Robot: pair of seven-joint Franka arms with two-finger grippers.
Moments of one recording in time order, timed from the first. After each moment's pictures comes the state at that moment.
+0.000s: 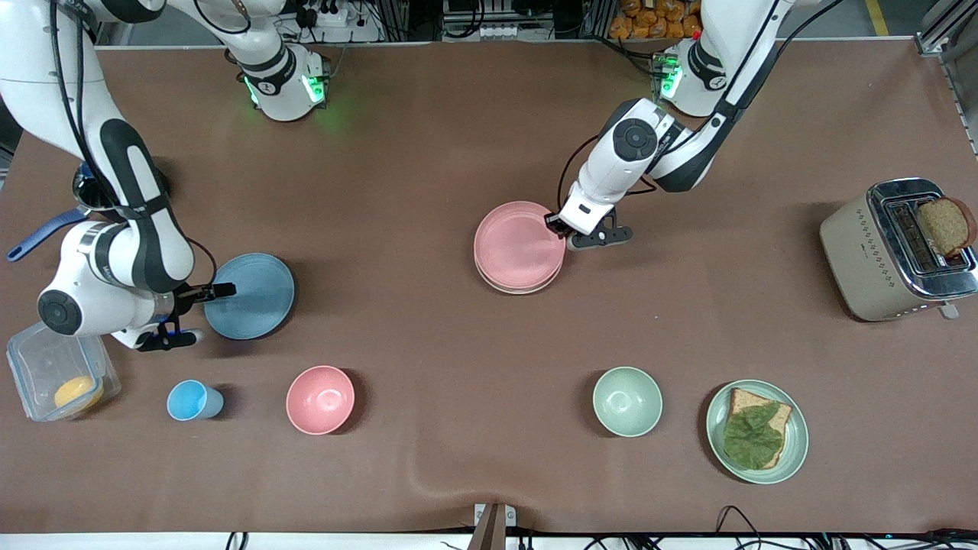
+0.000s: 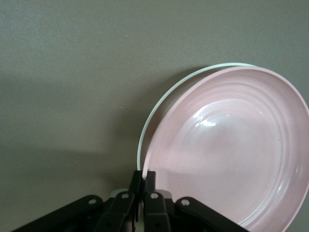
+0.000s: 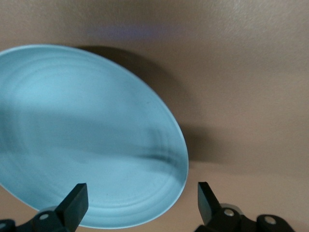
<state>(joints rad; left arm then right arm) -0.16 0.34 -0.53 -2.31 0.00 2.73 -0.88 -0.13 0.59 -0.02 -1.79 0.03 1.98 -0.29</state>
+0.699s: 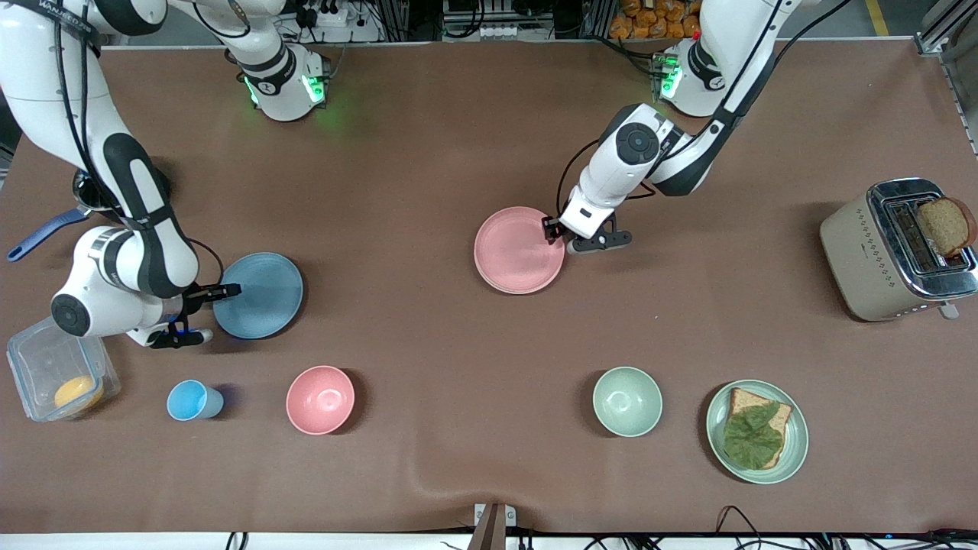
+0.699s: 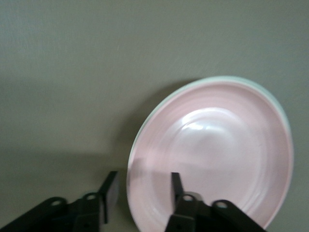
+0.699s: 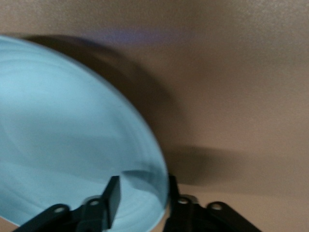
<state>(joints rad) -0.15 0.35 -0.52 -2.29 0.00 2.78 -0.88 -0.14 0.64 -0.02 -1.80 0.09 2.00 -0.31</state>
